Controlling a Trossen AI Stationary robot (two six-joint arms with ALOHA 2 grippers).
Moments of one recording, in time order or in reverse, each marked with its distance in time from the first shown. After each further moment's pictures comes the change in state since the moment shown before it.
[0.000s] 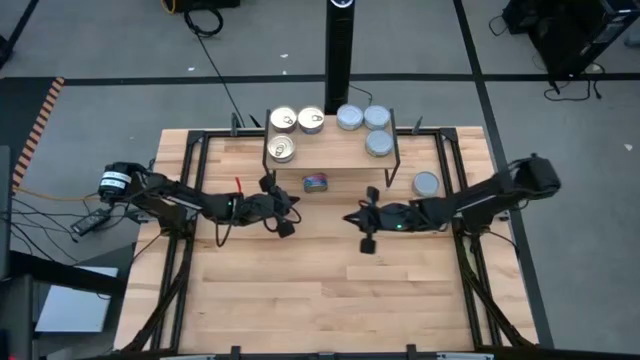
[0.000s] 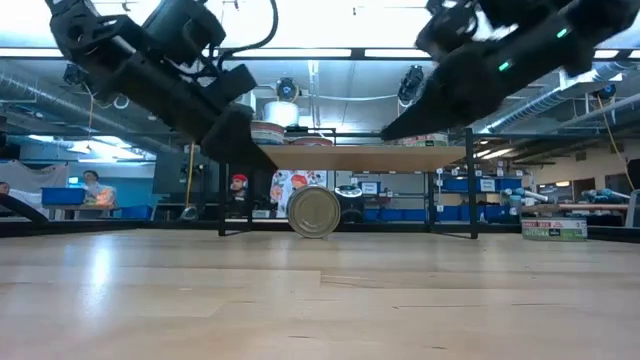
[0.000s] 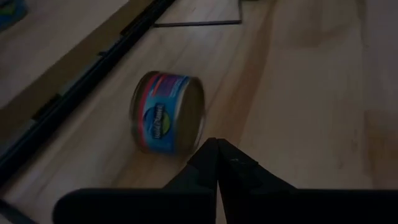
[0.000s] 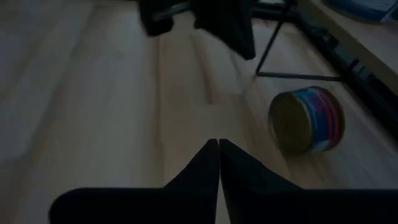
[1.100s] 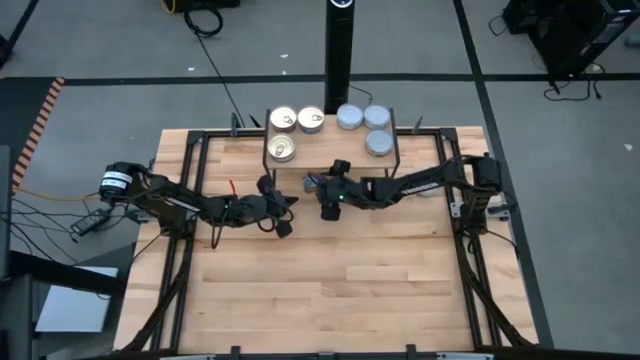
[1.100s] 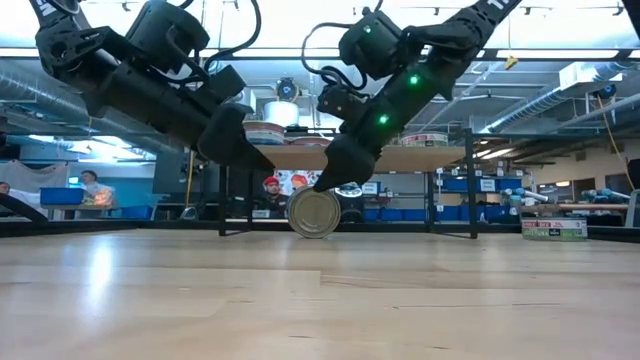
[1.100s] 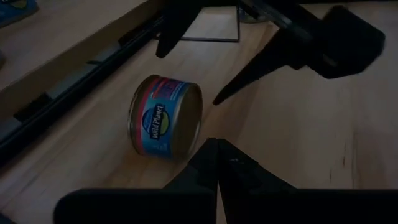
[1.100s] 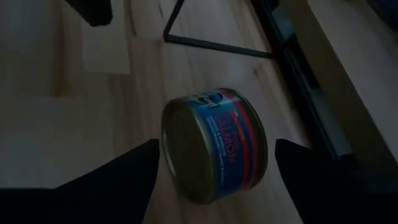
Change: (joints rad) left arm -0.003 0.010 -0.095 0.206 0.009 -0.040; right arm -0.261 0.432 0.468 -0.238 0.099 -0.243
